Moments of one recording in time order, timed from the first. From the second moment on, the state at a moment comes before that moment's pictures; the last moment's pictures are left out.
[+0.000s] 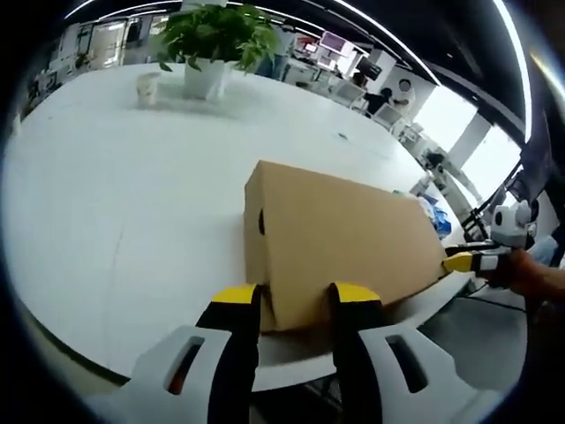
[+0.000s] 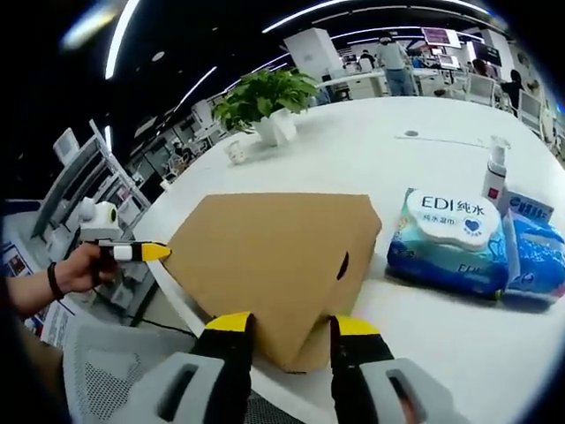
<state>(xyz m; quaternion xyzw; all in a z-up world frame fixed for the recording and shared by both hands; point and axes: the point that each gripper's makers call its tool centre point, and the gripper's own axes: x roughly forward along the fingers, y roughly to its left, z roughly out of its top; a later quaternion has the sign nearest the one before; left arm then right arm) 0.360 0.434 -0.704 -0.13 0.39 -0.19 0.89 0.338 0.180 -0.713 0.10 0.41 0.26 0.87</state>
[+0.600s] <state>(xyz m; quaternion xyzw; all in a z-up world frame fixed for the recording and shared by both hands) 0.448 0.427 -0.703 -0.13 0.39 -0.17 0.90 0.430 0.173 -0.710 0.08 0.41 0.24 0.88</state>
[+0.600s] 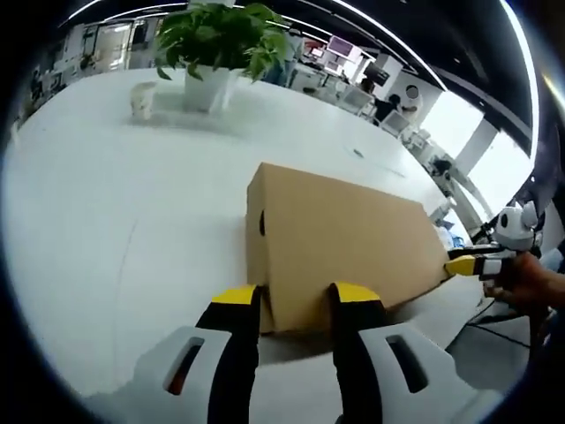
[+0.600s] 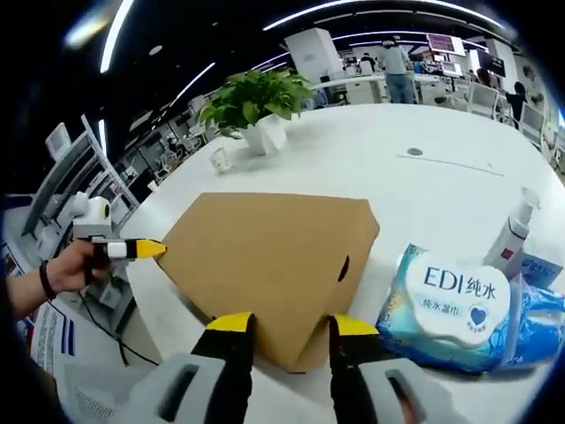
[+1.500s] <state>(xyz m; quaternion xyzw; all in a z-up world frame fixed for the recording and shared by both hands) 0.494 0.398 -0.704 -0.13 0.39 -0.18 0.89 0.471 0.142 -0.709 0.08 0.41 0.21 0.89</state>
